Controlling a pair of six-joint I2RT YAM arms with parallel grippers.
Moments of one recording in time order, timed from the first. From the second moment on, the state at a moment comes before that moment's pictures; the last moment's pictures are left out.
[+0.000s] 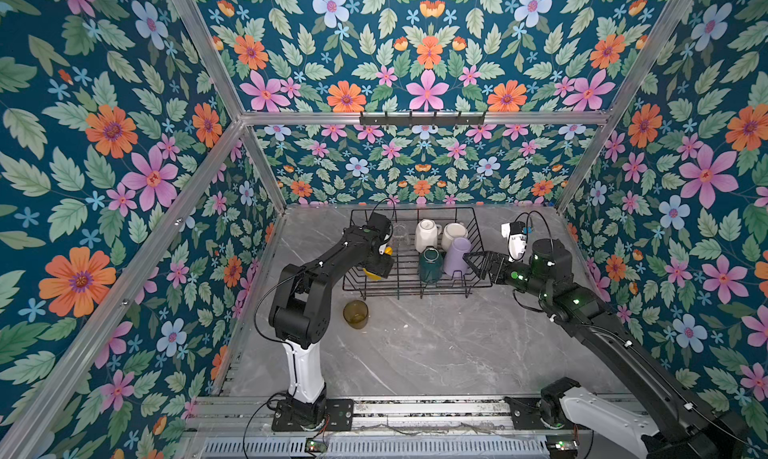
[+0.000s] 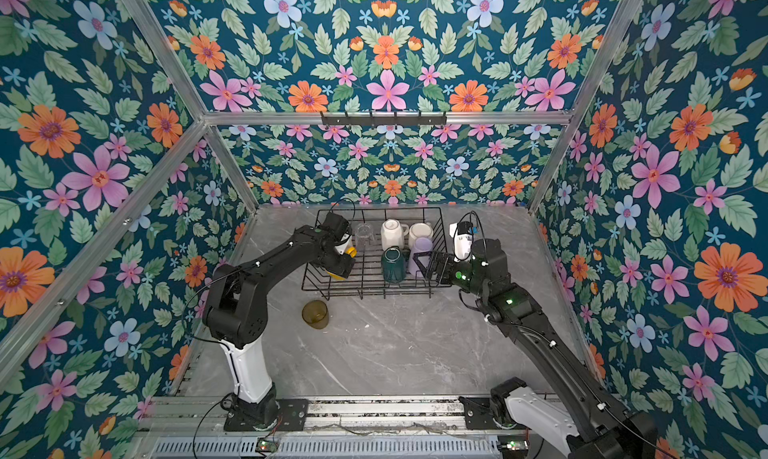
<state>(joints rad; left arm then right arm) -0.44 1.92 1.49 -0.83 -0.12 0.01 0.41 1.00 0.91 -0.27 -0.36 0.63</state>
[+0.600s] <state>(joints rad) -0.44 1.94 1.51 -0.81 -0.12 0.00 0.41 0.99 0.91 -0.27 -0.36 0.63</state>
